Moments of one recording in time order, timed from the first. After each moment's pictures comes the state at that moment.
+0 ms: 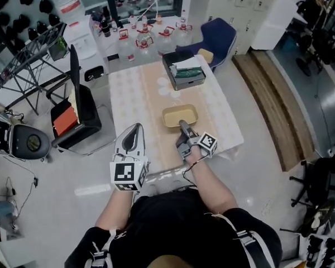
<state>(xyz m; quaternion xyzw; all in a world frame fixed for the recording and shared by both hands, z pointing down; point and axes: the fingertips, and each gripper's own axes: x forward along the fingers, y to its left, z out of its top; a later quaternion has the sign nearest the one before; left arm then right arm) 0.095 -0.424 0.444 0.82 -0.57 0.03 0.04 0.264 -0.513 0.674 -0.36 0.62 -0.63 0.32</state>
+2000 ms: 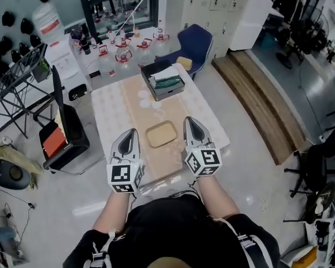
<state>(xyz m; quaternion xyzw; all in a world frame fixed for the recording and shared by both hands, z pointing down) 0.140 -0.446 0.439 0.84 -0.53 0.03 0.03 0.324 -0.467 0.445 -0.59 0.80 -0.06 0.08</state>
